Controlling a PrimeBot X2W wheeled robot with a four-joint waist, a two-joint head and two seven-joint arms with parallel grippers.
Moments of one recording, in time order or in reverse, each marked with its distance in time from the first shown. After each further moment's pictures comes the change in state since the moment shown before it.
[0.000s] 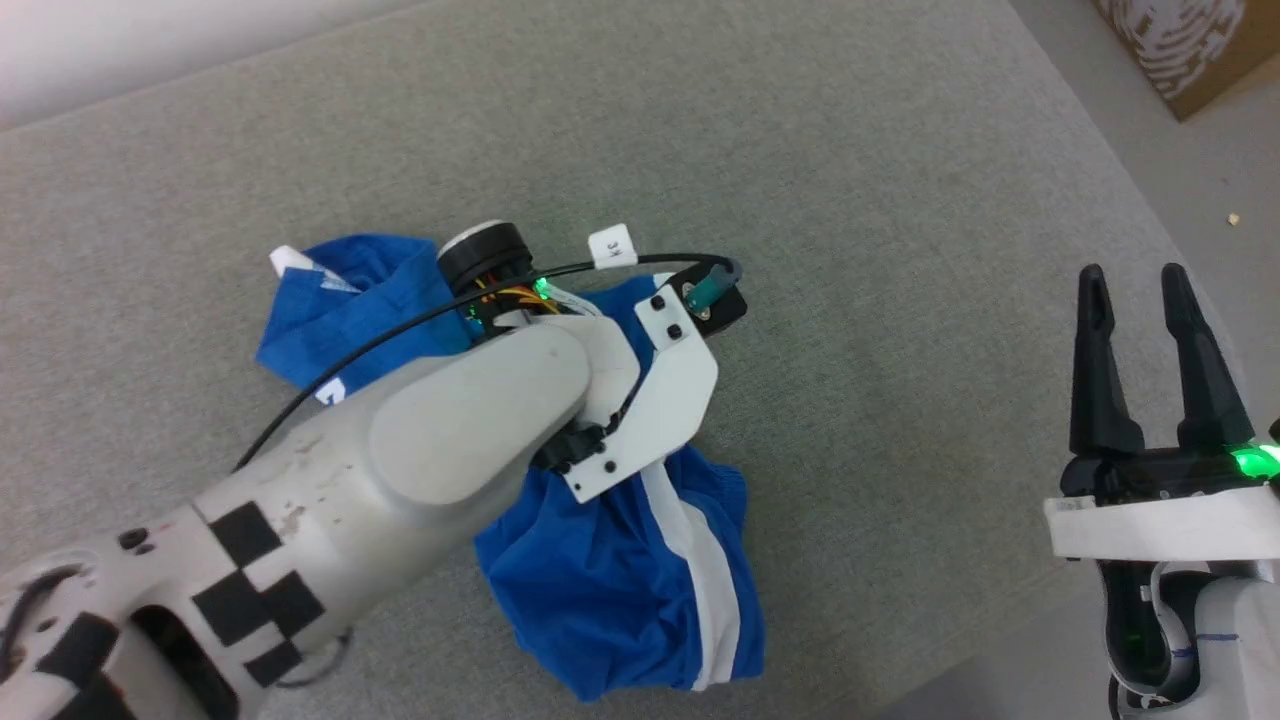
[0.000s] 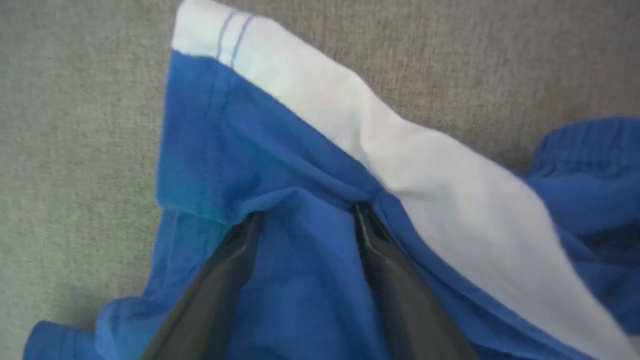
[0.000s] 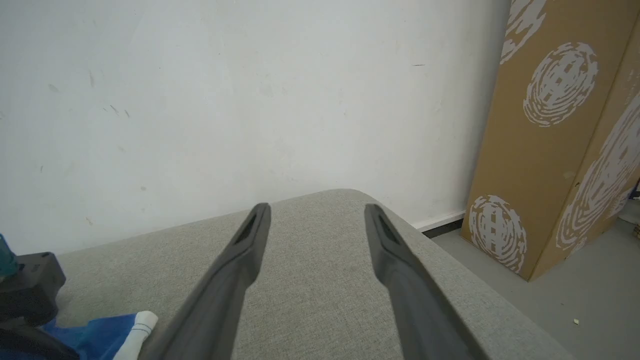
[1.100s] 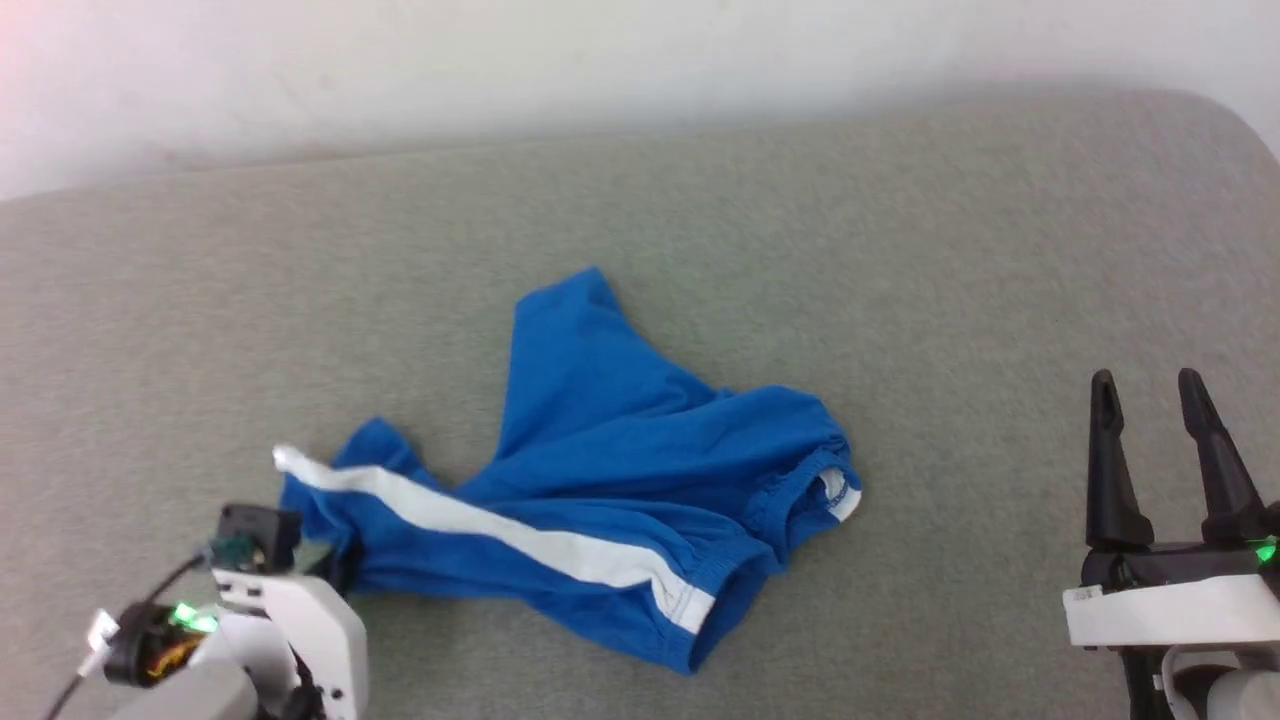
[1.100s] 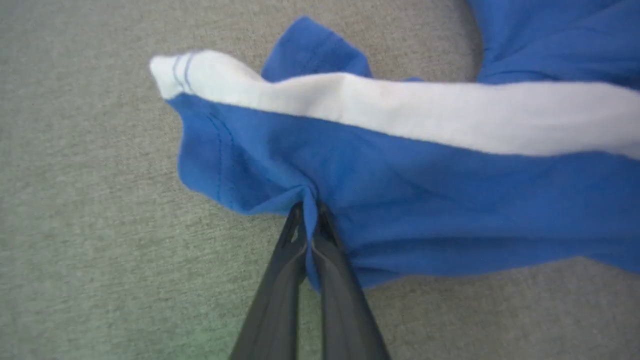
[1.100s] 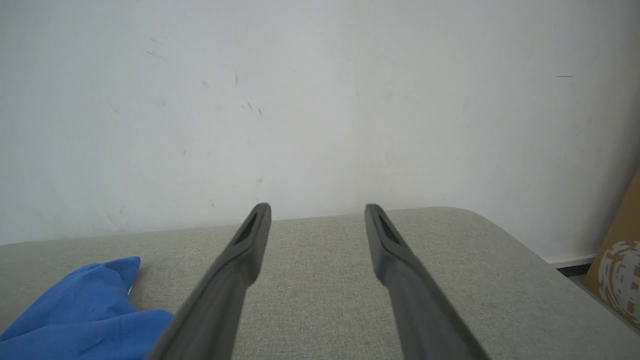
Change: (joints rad) left arm 0.710 0.438 0.280 -0.134 -0.380 0.404 -0.997; right arm 0.155 0.000 -0.058 -0.019 -0.122 0.000 0.000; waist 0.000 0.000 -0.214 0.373
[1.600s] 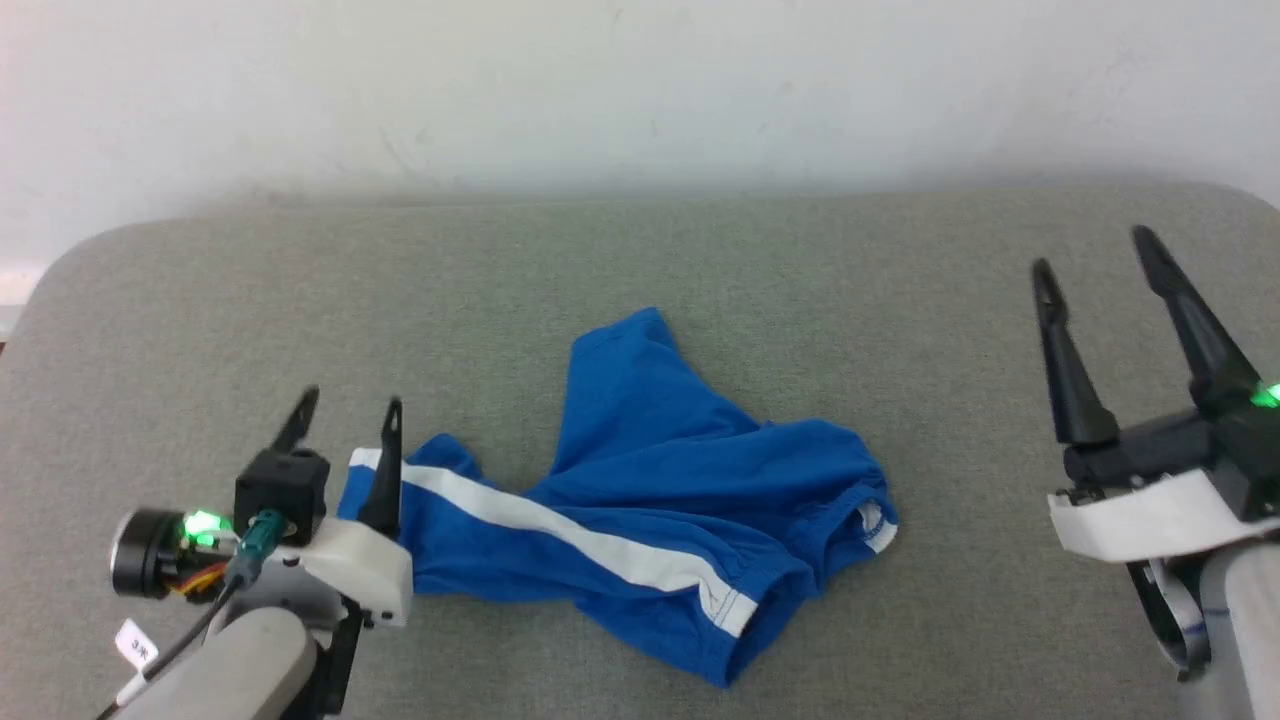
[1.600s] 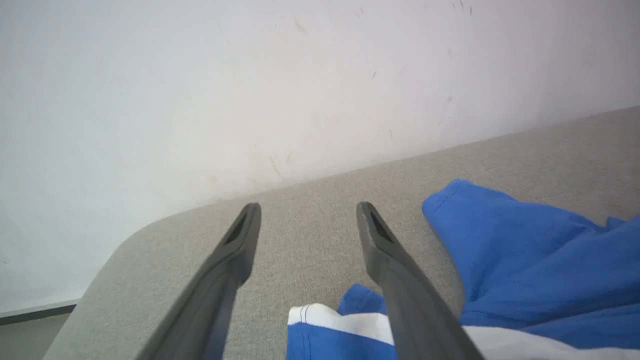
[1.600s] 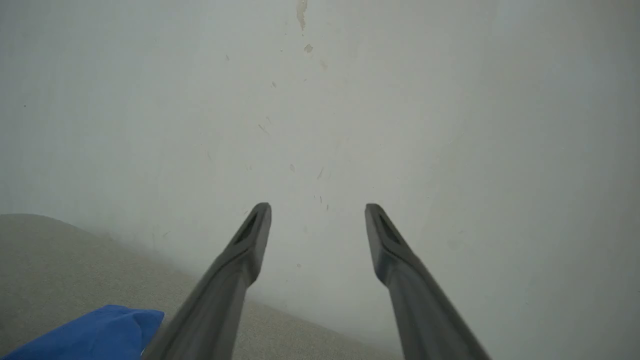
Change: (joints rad) left arm 0.014 -0.100 0.170 -0.114 0.323 0.194 -0.205; right arm -0.197 -0.167 0.156 -0.002 -0.156 0.000 0.000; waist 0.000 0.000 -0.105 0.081
